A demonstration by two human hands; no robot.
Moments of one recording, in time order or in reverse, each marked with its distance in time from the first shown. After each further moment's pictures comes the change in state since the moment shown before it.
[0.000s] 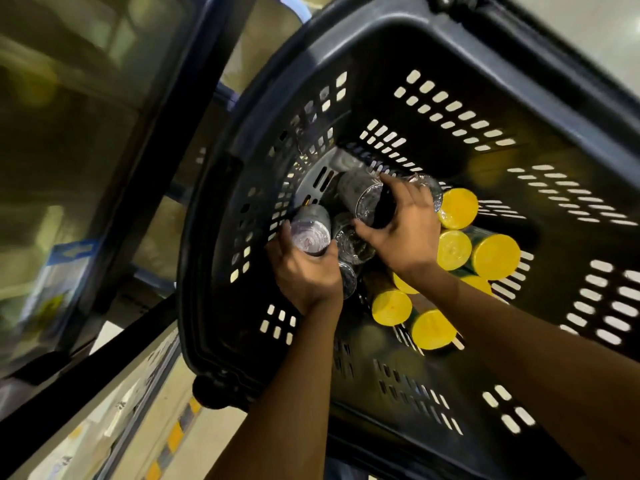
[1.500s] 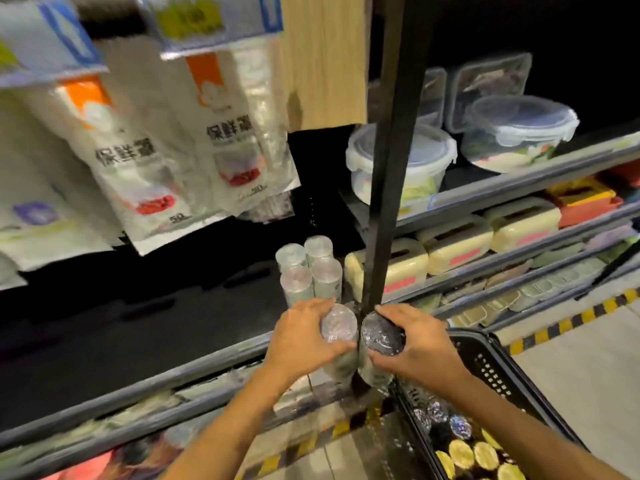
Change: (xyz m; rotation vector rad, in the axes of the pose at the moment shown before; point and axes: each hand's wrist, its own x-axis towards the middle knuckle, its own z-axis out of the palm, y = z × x) left_hand -0.300 -0.080 -0.608 0.030 0.243 0.551; right_hand -0.397 -0.345 -0.354 -0.032 -0.107 -1.104
